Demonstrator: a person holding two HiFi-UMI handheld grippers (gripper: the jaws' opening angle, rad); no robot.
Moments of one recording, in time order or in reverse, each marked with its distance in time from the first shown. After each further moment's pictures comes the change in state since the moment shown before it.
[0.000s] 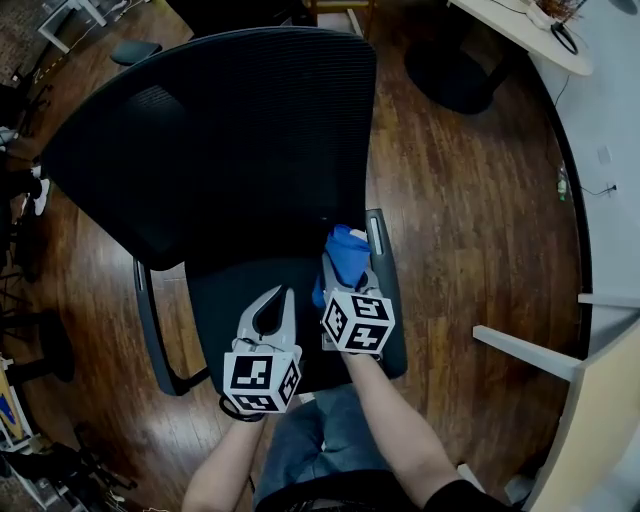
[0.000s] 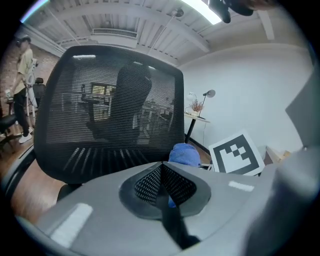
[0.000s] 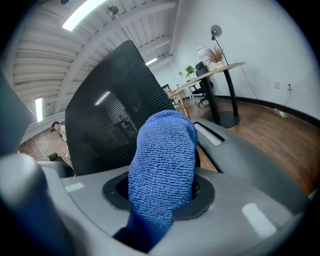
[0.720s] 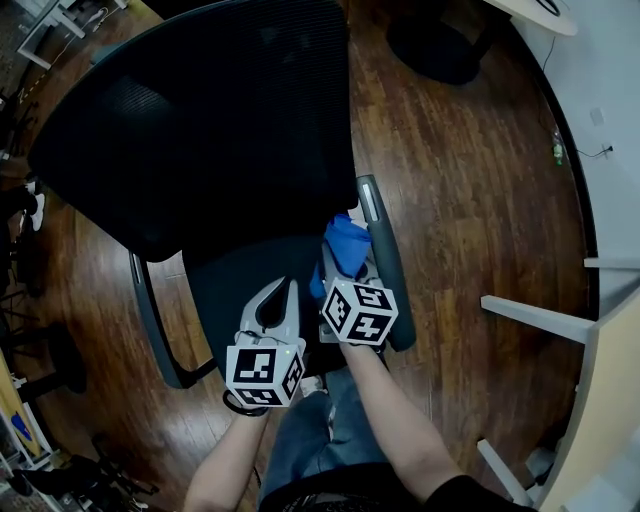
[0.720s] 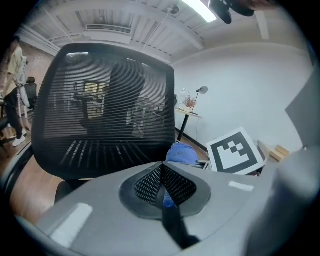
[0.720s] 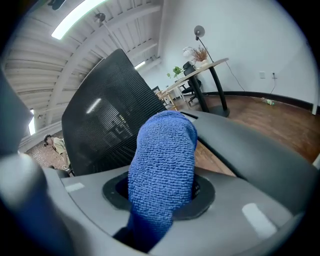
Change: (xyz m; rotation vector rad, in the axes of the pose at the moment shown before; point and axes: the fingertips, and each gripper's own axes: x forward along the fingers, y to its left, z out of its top) left arm -0.016 -0.013 -0.026 0.037 0.041 -0.068; right arm -0.025 -0.005 -0.029 0.131 -0.032 -0.050
